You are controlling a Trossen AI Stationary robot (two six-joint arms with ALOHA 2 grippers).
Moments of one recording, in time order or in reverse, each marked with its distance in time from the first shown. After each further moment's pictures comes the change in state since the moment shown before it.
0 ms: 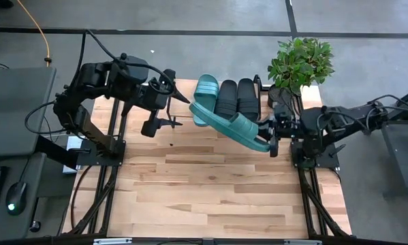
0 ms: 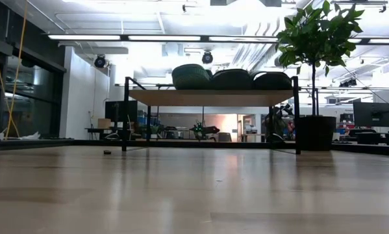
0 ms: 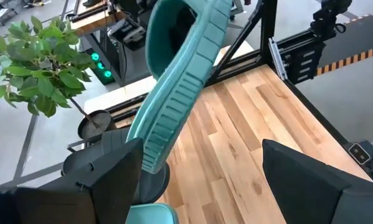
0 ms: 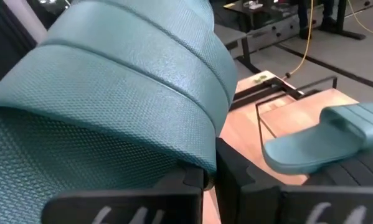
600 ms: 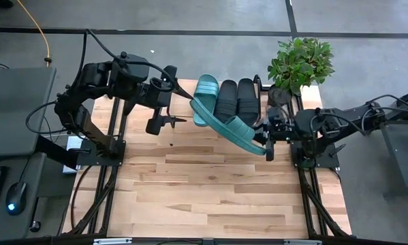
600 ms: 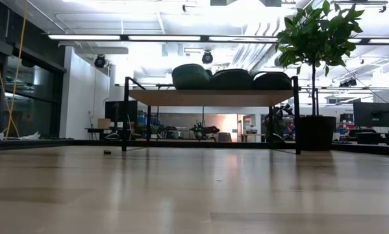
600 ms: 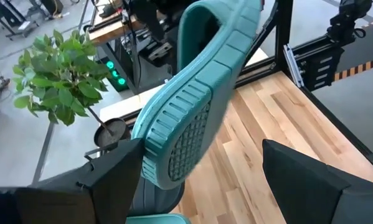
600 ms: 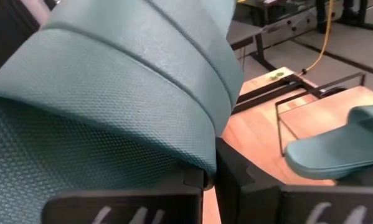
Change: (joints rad) left arm 0.000 0.011 0.001 0.059 -0.035 0.020; right arm -0.008 0.054 0.019 0.045 -0.065 0.011
